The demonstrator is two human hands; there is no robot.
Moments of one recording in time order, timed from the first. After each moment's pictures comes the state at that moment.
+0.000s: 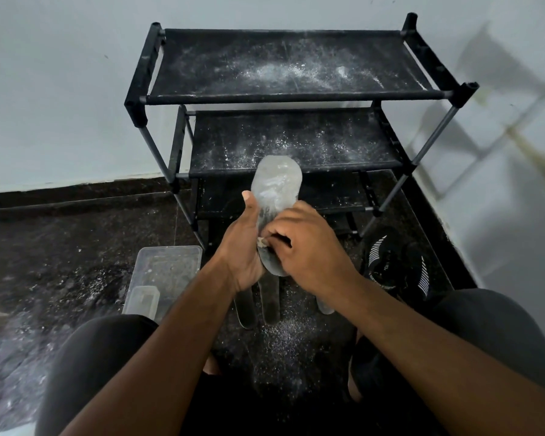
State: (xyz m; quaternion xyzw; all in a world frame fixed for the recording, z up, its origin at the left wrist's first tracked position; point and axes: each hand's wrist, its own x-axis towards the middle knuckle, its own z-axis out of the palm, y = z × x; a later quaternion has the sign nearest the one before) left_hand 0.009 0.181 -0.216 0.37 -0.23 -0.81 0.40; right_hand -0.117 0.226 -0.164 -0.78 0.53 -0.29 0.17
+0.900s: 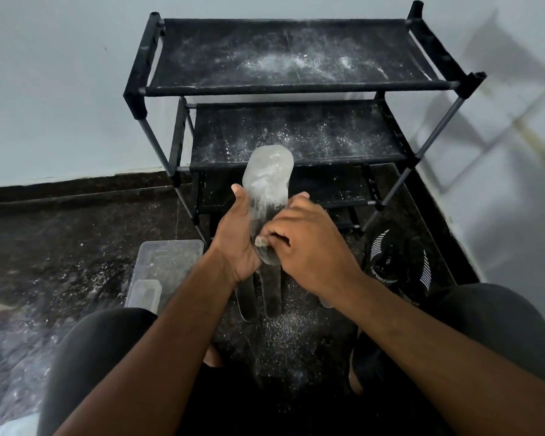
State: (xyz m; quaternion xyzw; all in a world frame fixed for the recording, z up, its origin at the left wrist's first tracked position) left_hand 0.015 0.174 -0.221 0.28 -0.19 -0.86 0.38; right_hand -0.115 0.233 -0.162 -0.80 0.53 -0.24 0.14
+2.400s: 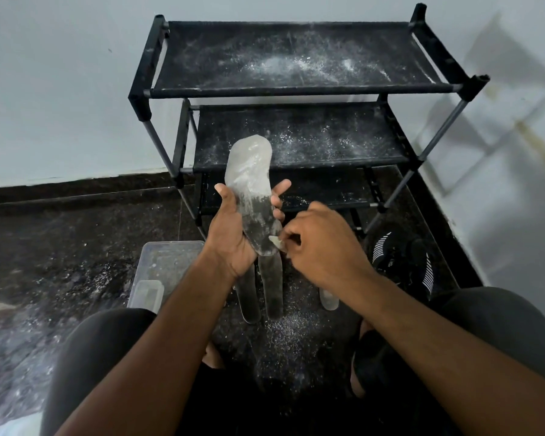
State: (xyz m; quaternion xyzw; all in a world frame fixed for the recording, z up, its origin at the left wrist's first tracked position) left_hand 0.026 0.168 -0.222 0.22 -0.14 -0.86 0.43; right_hand -0.128 0.230 -0.163 -0.77 0.60 -0.17 0.15
